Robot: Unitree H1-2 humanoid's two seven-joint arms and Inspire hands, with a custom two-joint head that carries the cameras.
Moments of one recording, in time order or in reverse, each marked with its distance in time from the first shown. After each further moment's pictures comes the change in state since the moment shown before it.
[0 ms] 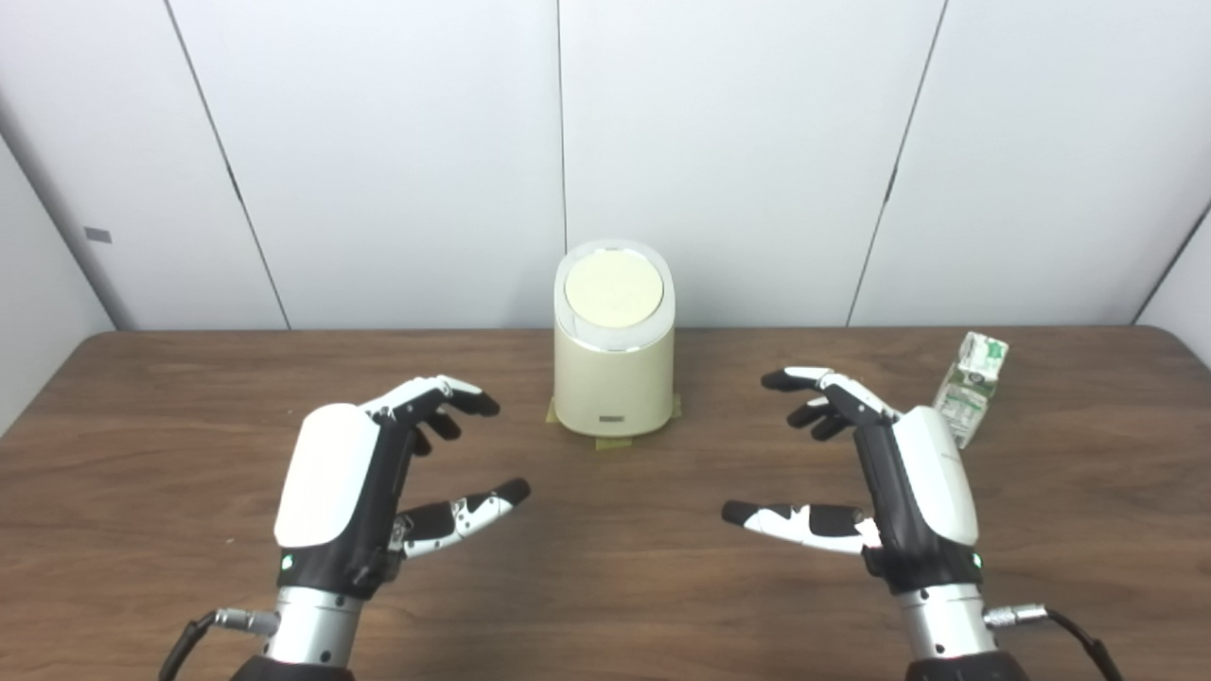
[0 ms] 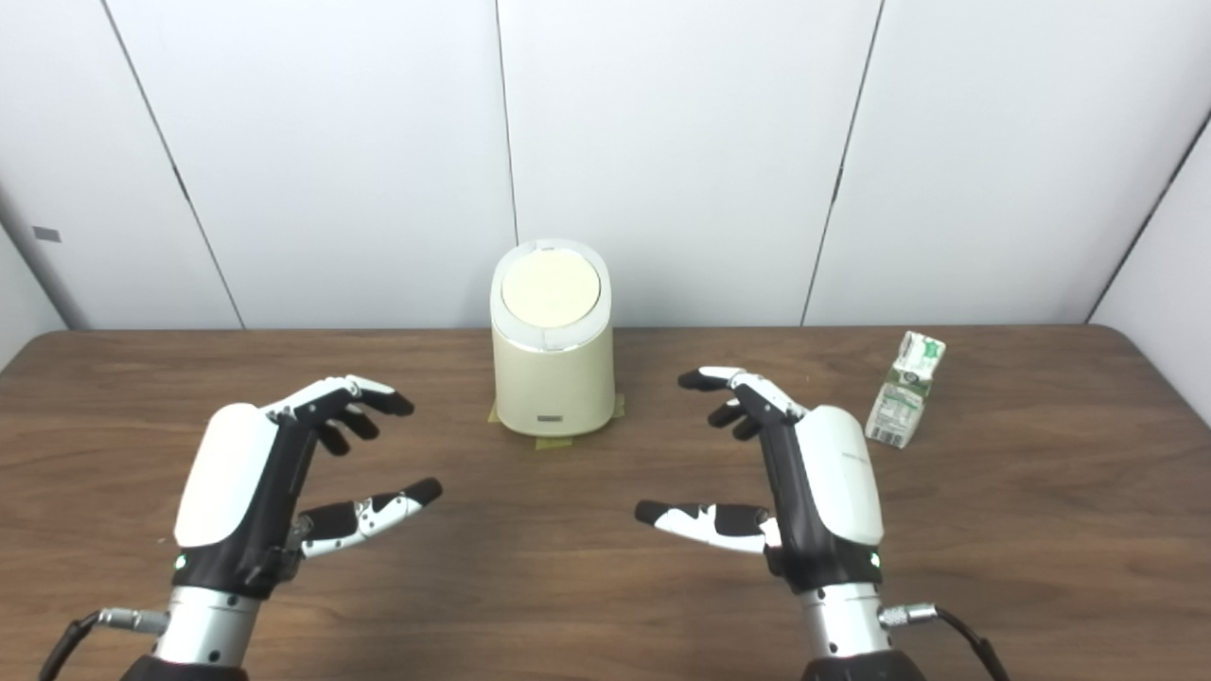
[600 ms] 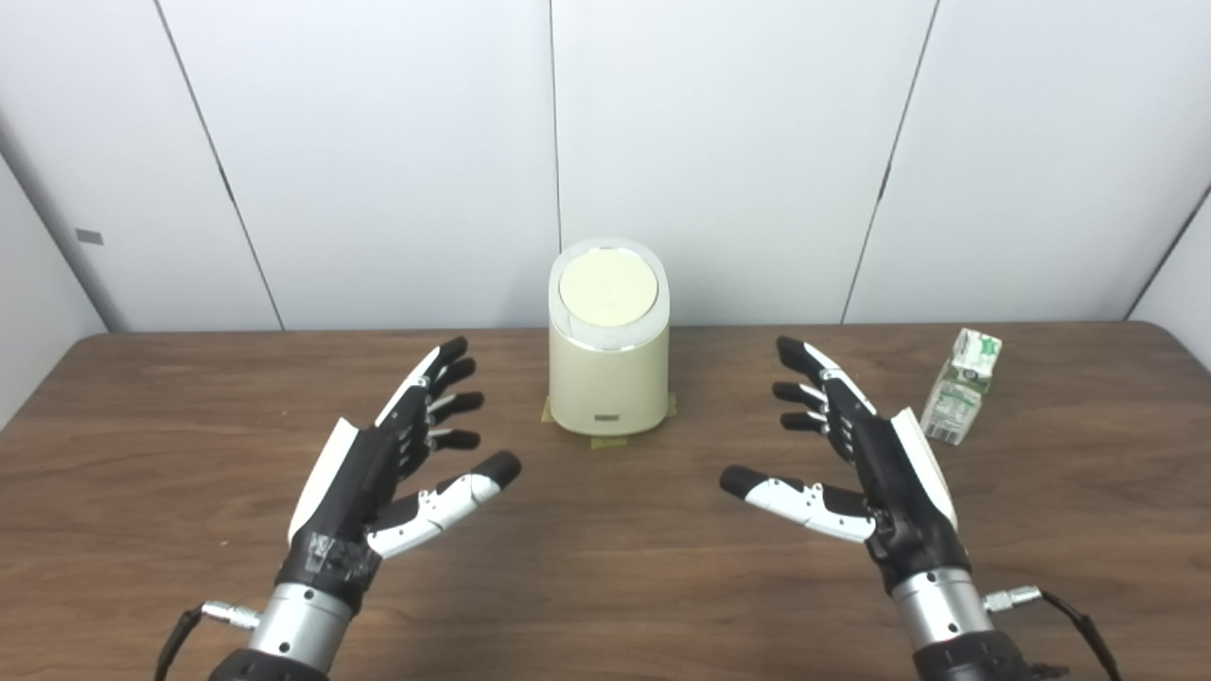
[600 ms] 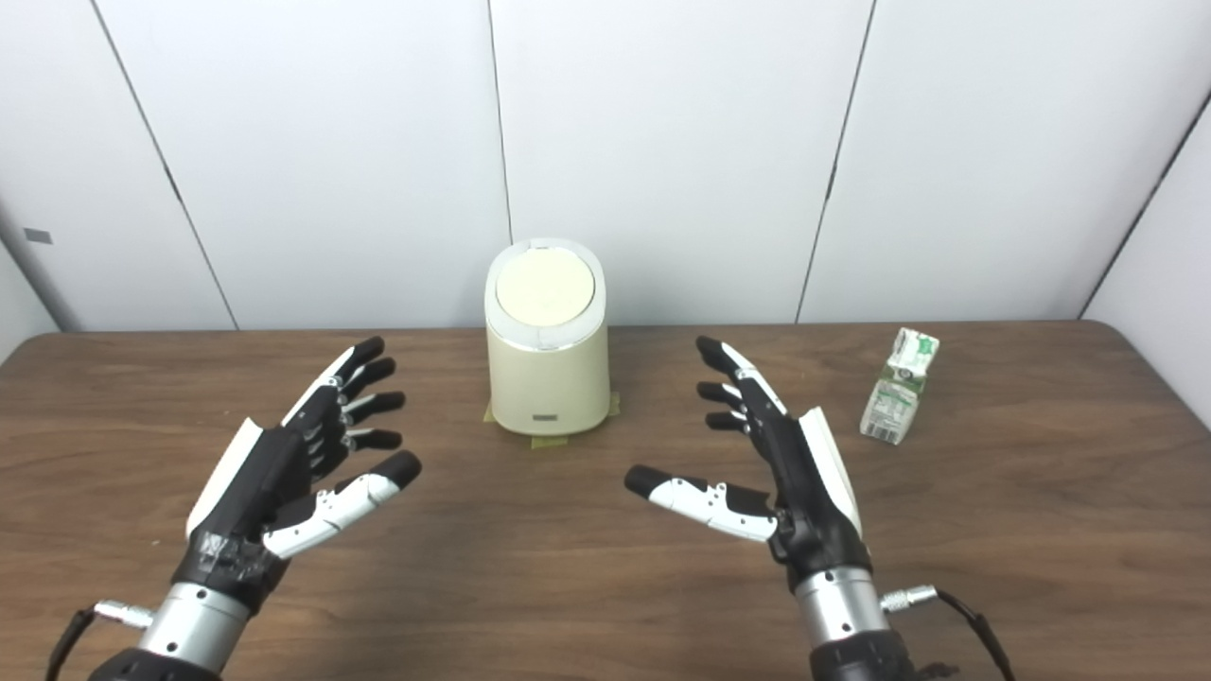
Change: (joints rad) left arm -0.024 0.013 0.061 -0.046 -0.446 0.254 -0.072; right arm -0.028 0.028 -0.048 -0.076 0.307 0.269 0.138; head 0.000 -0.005
